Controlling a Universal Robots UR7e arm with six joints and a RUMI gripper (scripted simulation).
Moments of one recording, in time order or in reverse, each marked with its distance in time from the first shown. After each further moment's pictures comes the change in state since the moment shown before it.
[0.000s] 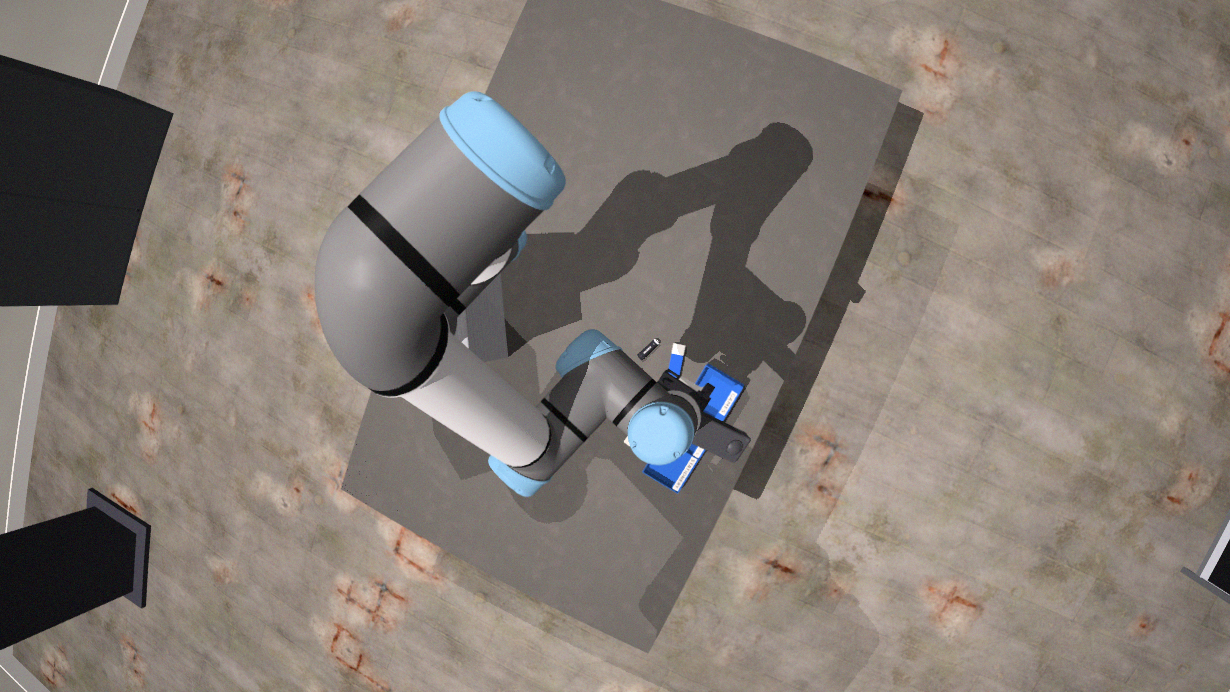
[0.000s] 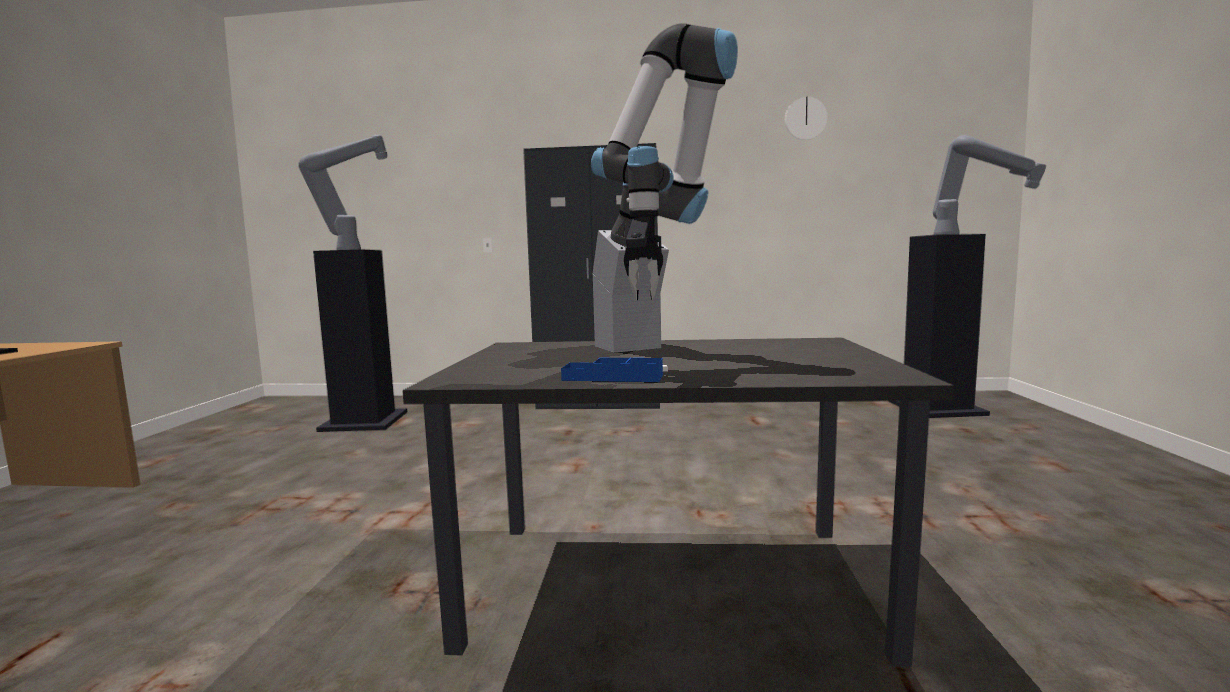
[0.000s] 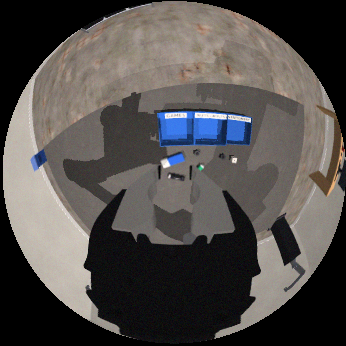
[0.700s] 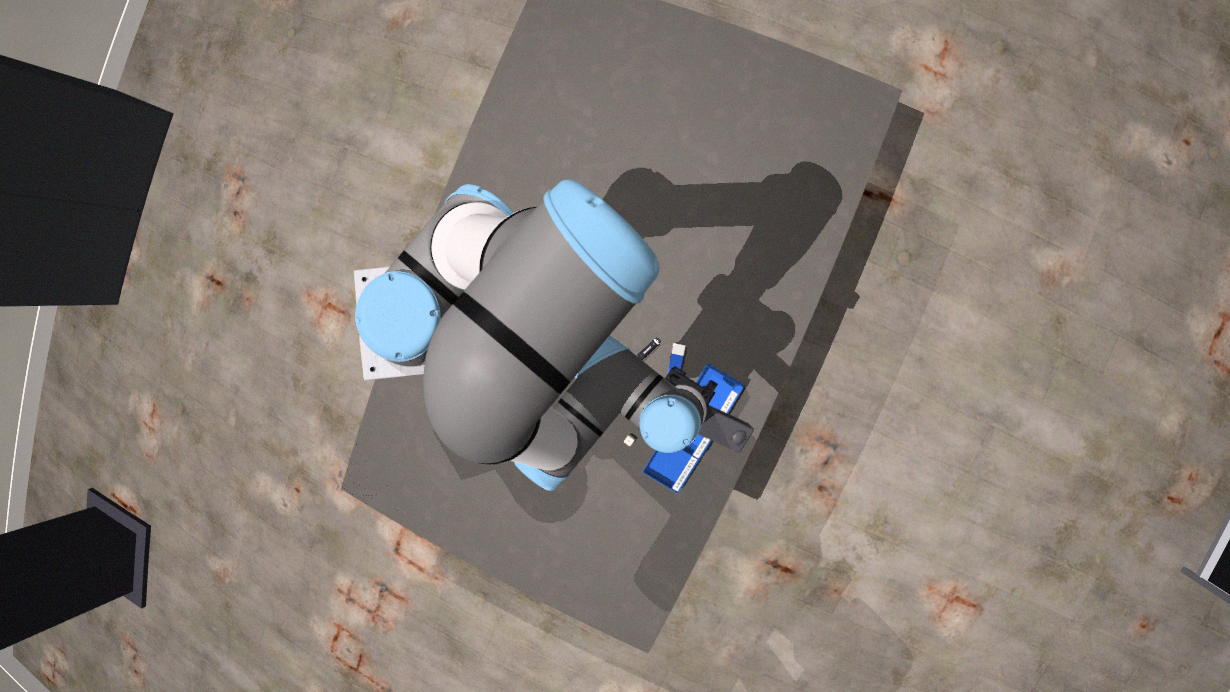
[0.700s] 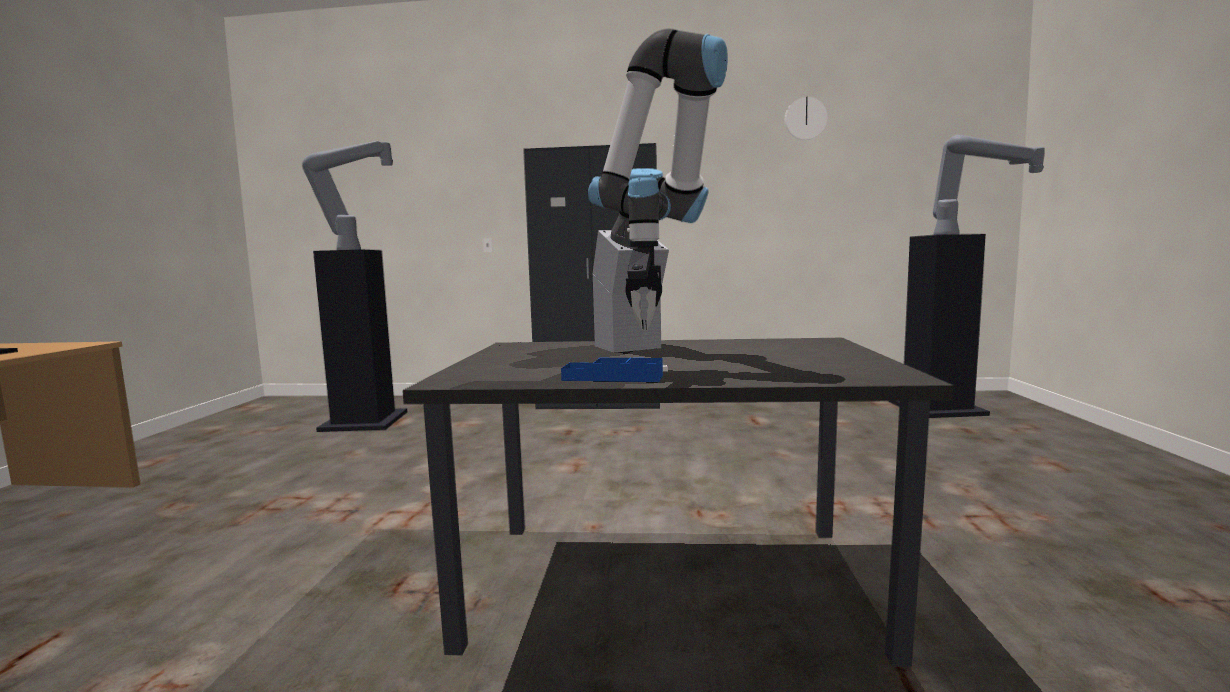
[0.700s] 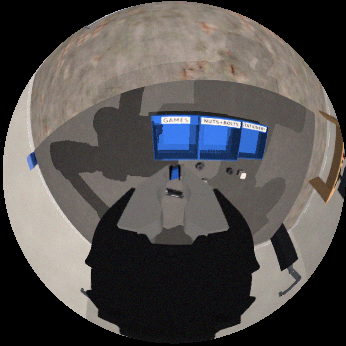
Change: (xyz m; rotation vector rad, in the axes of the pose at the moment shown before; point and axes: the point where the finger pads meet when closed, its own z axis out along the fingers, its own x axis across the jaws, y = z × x) arm 0.000 -0.003 0.075 0.005 0.002 -0.032
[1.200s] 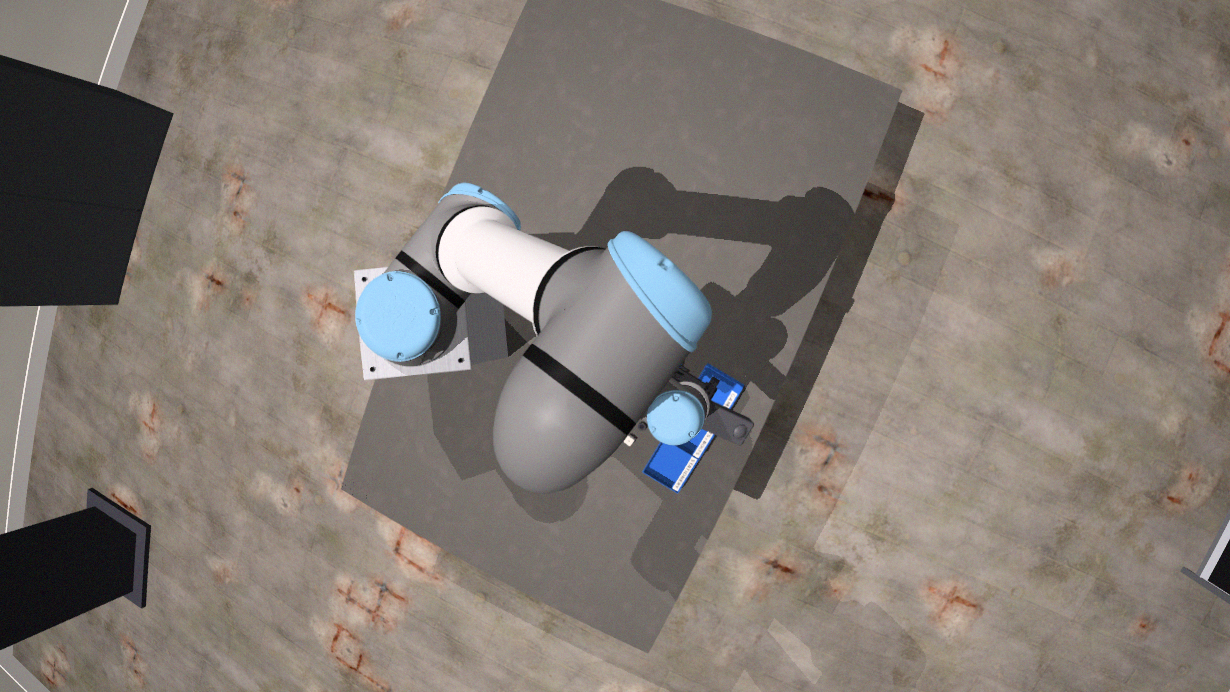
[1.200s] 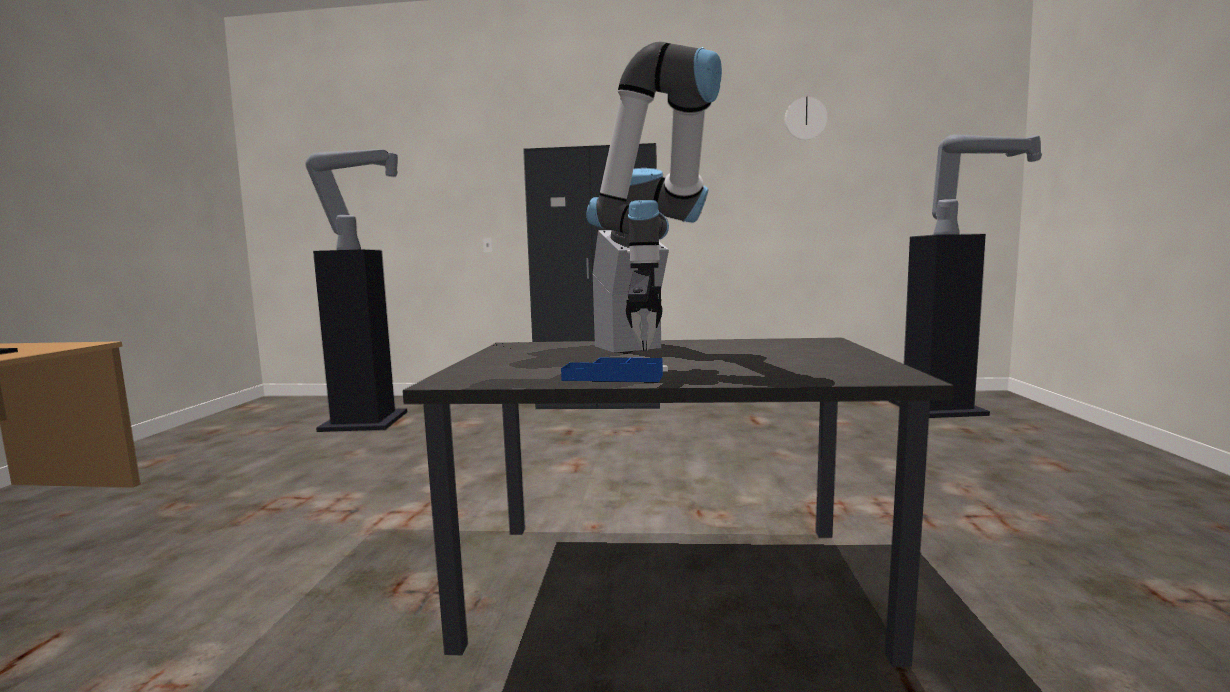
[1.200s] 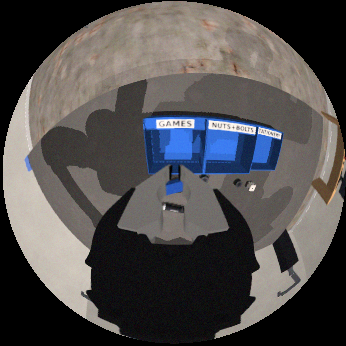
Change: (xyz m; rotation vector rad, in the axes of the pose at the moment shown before) arm 0.000 0.001 0.054 -0.003 -0.001 0.000
